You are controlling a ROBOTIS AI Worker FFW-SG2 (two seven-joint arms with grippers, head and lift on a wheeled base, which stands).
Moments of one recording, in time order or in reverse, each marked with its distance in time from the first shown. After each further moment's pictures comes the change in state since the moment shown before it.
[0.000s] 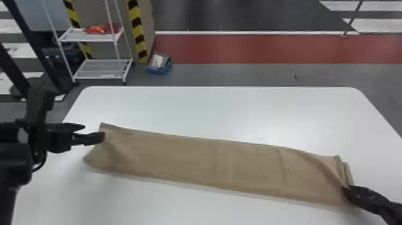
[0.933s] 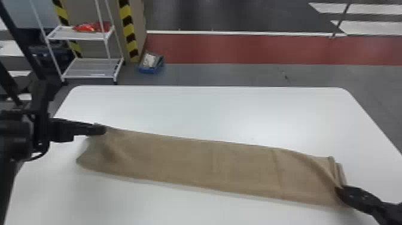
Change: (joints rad) left arm -0.201 0.027 -0.067 0.305 0.073 0.019 -0.007; right arm 0.018 0.003 -0.022 -0.003 -0.011 -0.023 -0.003
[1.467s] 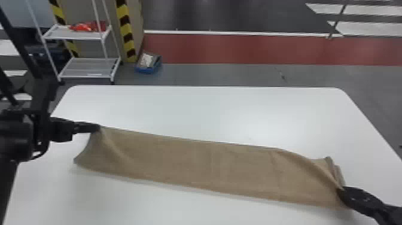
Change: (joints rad) left arm -0.004 -0.003 -0.022 0.014 -0.012 -0.030 0.060; right arm 0.048 0.006 -0.024 -0.022 -0.022 -0.083 -0.003
